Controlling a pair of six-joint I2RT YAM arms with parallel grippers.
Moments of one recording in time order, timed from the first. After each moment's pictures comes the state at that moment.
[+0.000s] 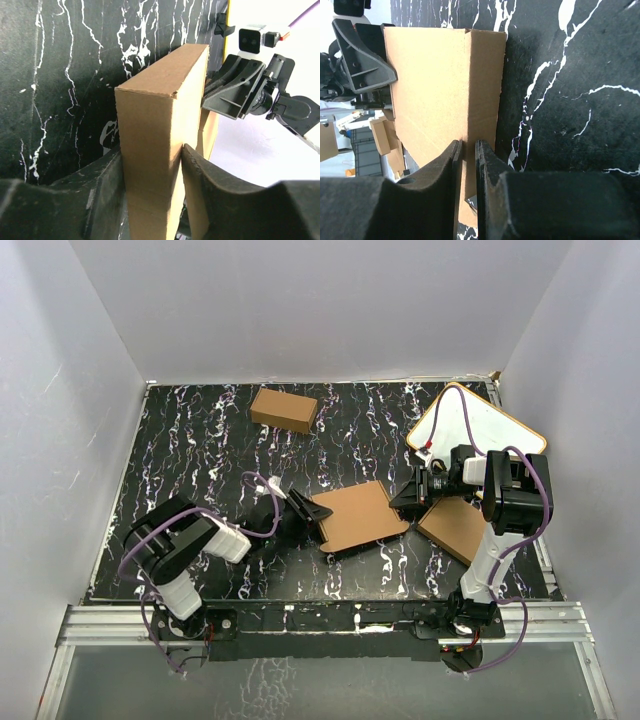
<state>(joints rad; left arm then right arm) -0.76 1.70 0.41 0.86 0.06 -1.35 -0.15 1.94 0.94 -0.41 -1.17 -0.14</state>
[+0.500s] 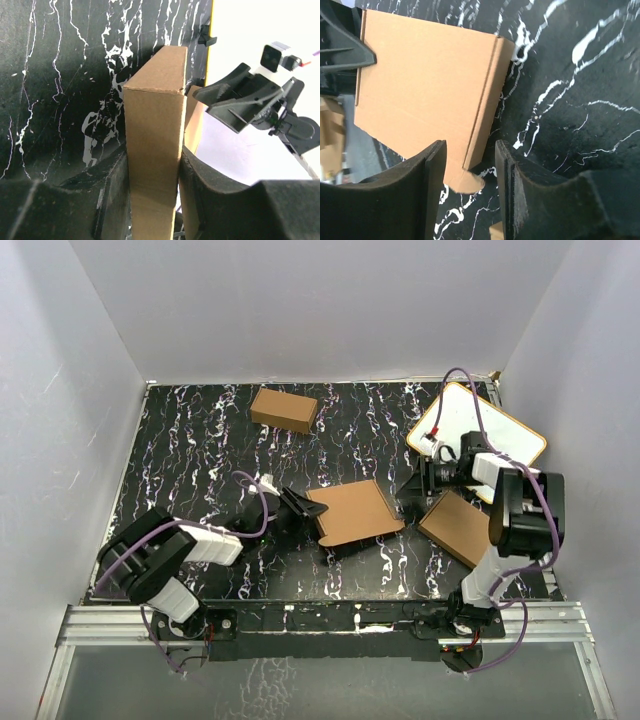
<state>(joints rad) -0.76 1.57 0.40 0.75 0.02 -1.42 -0.16 1.80 0.97 -0.51 -1.11 -0.32</state>
